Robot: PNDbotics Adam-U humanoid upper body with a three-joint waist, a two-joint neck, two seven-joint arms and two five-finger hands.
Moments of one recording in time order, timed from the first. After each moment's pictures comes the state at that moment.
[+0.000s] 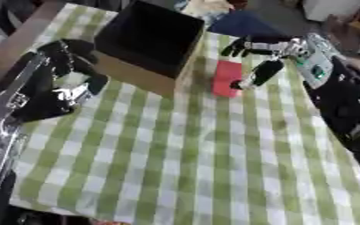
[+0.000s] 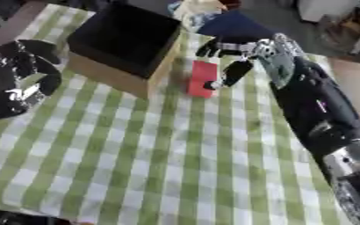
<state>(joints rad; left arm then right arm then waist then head) -0.51 0.30 -0.09 -1.76 -0.08 0.07 -0.30 -1.12 -0.37 0.09 -0.71 0.82 -0.49 0.61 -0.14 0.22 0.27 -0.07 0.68</state>
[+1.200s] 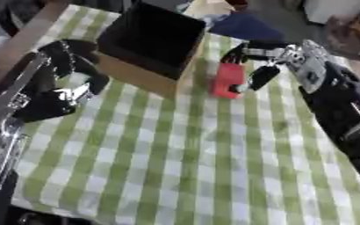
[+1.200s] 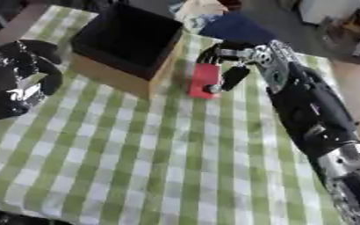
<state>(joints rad) -0.51 0.29 -0.09 -1.76 -0.08 0.07 -0.30 -1.12 -0.36 0.07 -0.67 0.86 -0.49 0.57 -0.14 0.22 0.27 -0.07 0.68</state>
